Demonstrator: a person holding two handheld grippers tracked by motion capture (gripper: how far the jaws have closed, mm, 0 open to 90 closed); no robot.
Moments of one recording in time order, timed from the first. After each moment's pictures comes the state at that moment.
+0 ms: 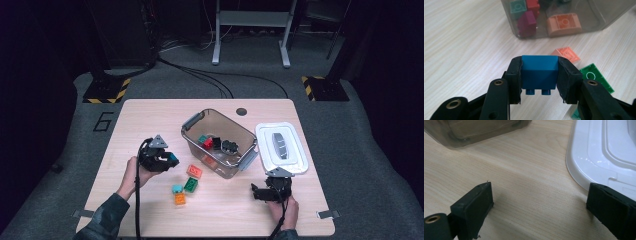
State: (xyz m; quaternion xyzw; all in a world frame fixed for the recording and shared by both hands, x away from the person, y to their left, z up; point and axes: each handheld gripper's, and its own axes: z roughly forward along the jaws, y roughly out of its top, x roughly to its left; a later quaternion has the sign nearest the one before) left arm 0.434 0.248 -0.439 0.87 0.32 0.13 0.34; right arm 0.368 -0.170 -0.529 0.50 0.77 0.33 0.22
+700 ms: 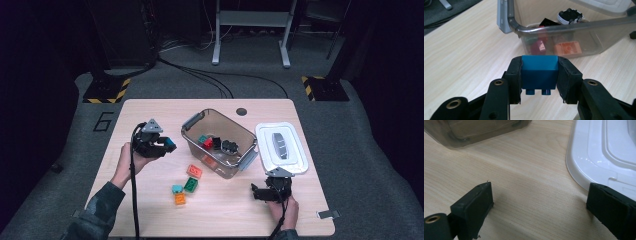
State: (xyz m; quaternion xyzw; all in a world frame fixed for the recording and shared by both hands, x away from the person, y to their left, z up) left arm 0.445 0.251 -0.386 0.86 0.32 0.16 0.36; right arm 0.368 -0.170 -0.529 0.50 0.77 0.33 0.22
